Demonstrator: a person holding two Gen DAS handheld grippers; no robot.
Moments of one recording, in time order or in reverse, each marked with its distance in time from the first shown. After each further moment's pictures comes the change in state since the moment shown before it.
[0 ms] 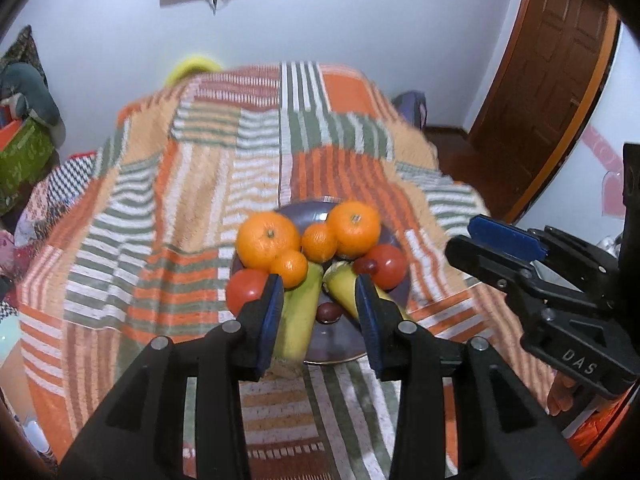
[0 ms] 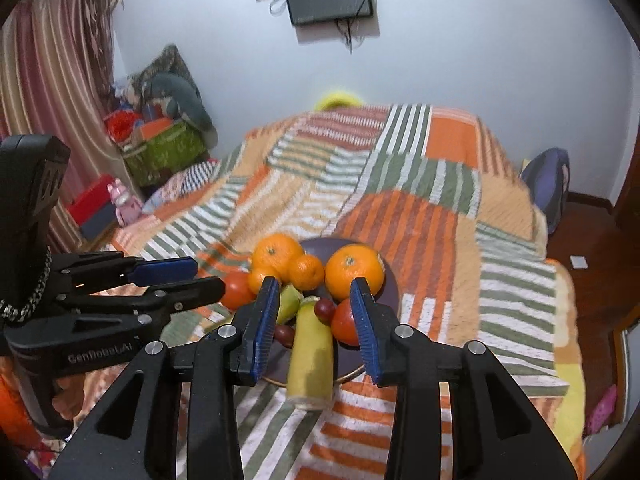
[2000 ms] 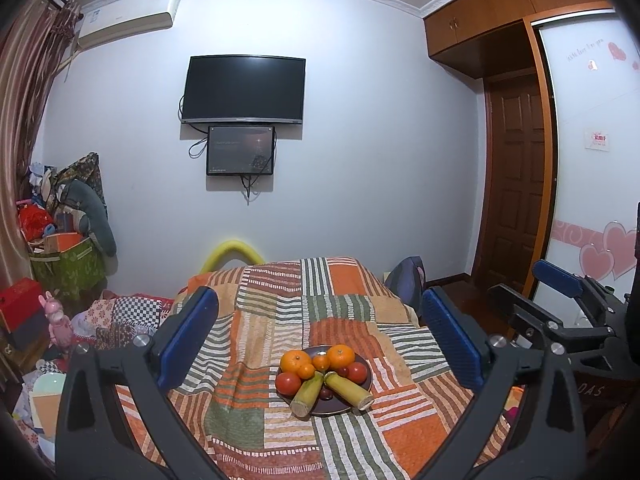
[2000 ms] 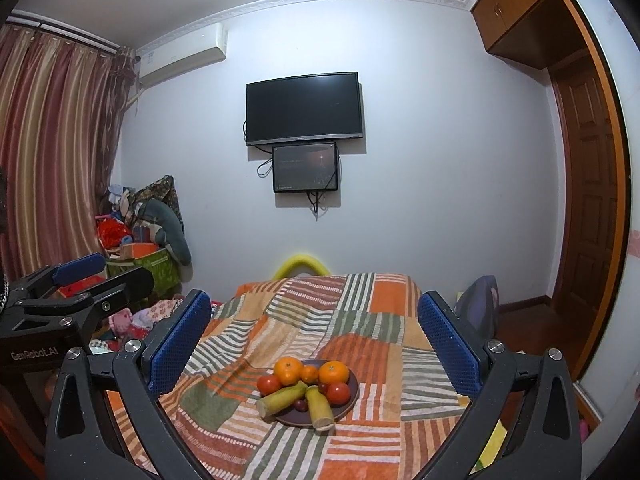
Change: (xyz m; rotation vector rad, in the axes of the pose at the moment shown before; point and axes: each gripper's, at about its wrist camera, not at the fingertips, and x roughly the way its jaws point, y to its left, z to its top) left arm -0.267 -0.065 -0.076 0.053 -0.667 0.100; right arm -0.207 0.093 -0.032 -0.054 -0.564 -0.211
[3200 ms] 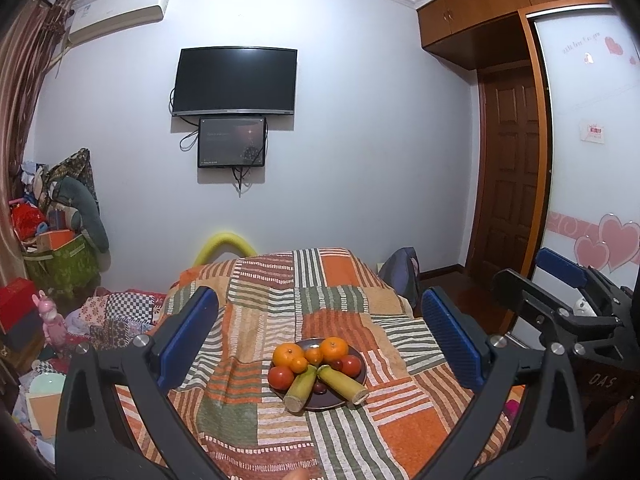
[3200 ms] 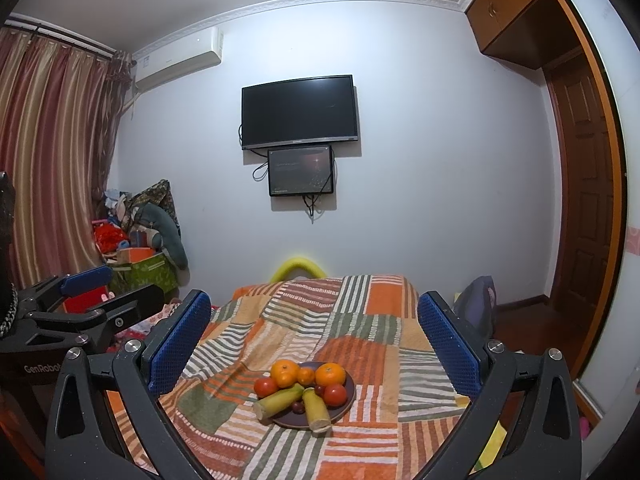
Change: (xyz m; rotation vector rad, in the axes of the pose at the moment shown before) left arm 0.008 -0.005 -0.004 0.012 0.031 -0.023; right arm -0.004 -0.003 0.005 0.011 -0.008 -0.013
